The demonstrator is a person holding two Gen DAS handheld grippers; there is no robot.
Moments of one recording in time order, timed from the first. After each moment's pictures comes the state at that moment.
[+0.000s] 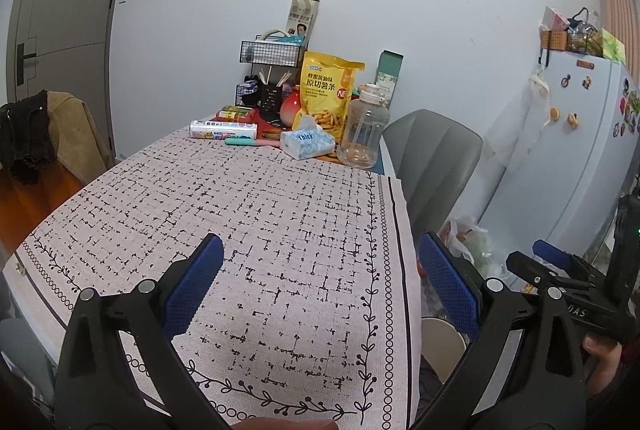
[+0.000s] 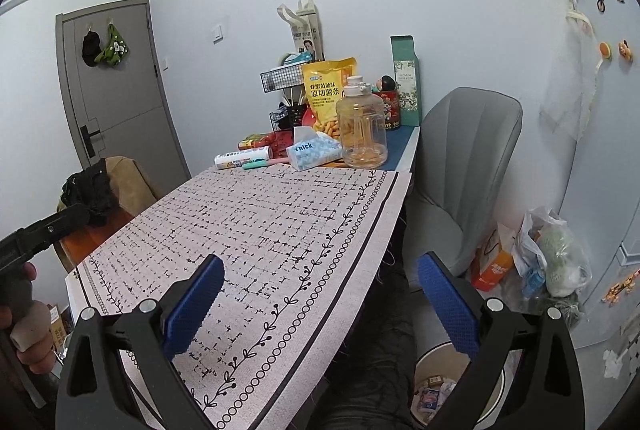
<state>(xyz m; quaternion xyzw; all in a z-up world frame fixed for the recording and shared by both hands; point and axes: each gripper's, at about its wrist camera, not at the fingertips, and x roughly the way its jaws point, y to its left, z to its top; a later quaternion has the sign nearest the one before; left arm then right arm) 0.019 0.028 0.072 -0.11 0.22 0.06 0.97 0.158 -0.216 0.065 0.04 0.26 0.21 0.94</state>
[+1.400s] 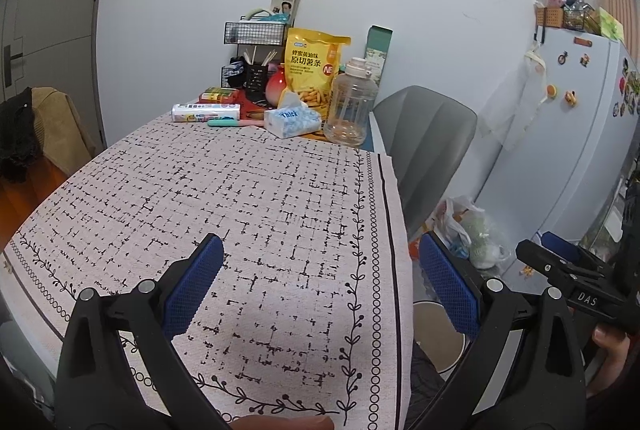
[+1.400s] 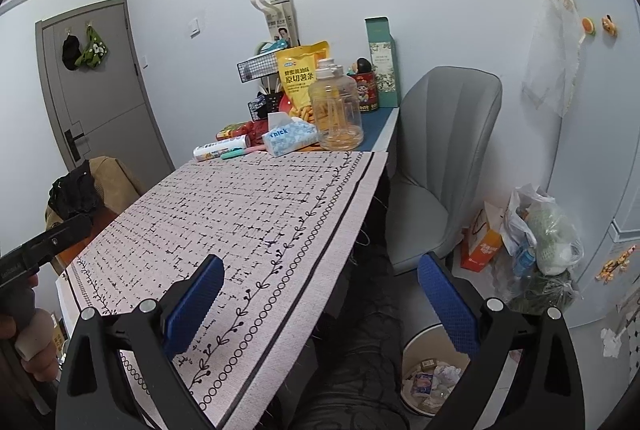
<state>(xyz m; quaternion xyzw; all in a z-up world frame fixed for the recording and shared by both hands) 0.042 0.001 0.058 -0.09 0.26 0.04 0.96 0.167 -0.244 0.046 0.06 0.28 0.18 0.94</state>
